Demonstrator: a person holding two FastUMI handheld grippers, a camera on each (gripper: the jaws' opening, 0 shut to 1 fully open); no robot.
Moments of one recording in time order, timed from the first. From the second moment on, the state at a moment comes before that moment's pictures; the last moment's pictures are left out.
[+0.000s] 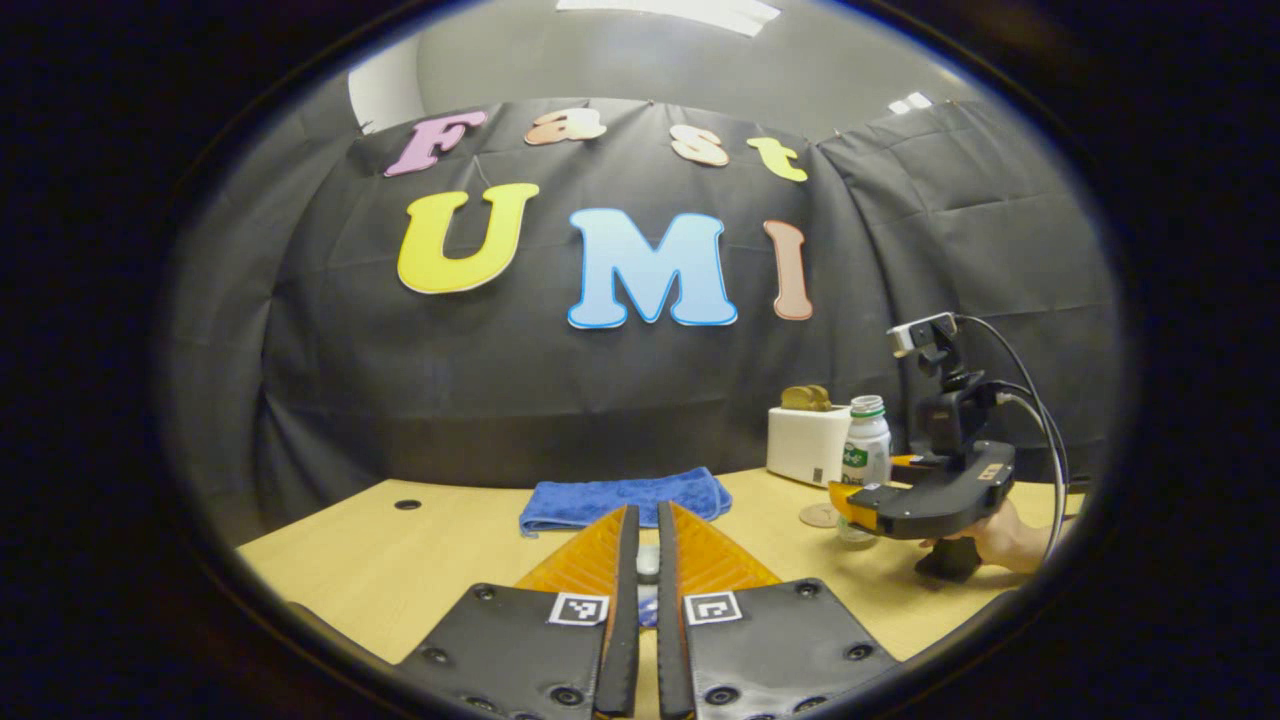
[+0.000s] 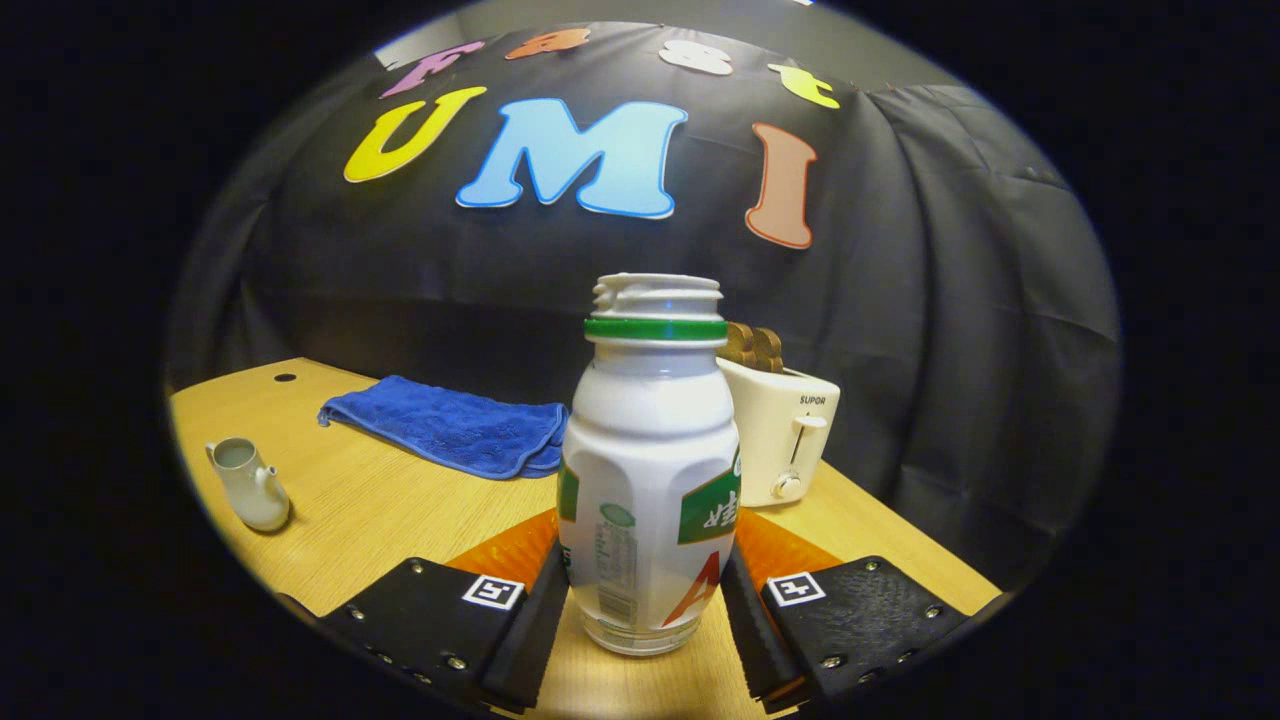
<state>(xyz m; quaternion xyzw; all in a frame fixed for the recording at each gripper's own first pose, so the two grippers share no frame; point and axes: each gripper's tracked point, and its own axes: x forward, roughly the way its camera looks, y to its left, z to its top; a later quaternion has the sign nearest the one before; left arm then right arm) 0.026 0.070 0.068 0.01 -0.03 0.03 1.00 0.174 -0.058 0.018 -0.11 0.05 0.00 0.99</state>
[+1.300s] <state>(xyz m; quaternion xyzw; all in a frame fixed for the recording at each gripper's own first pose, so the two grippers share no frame) -0.097 0.083 0.005 -0.04 -0.01 0.06 1.00 0.177 0.092 0.016 -0.55 0.00 0.11 0.83</state>
